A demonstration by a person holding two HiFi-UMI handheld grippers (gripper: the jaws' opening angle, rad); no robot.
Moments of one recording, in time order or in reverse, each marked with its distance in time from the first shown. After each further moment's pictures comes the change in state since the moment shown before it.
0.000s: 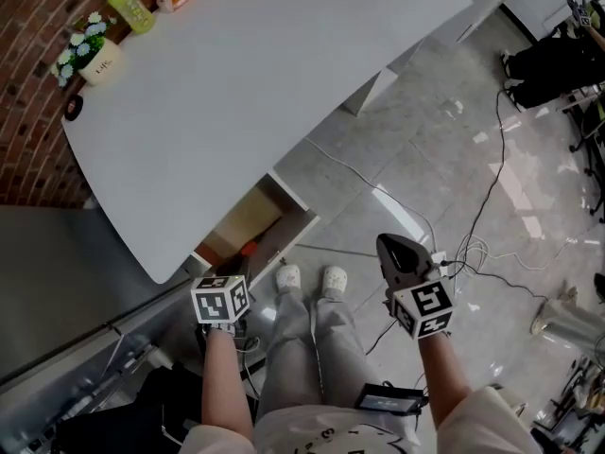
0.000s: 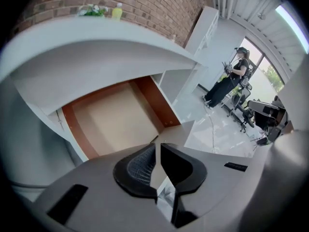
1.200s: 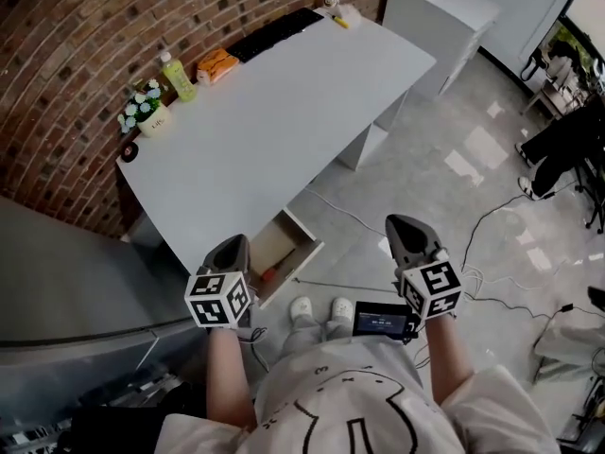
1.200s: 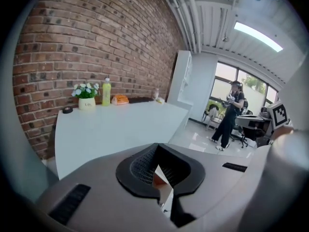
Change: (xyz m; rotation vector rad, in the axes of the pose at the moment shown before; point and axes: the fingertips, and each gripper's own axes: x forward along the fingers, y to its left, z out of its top) left arm -0.207 -0.065 0.172 0.159 -0.490 -0.011; right arm -0.110 0.007 0.178 -0.124 -0.259 -0.085
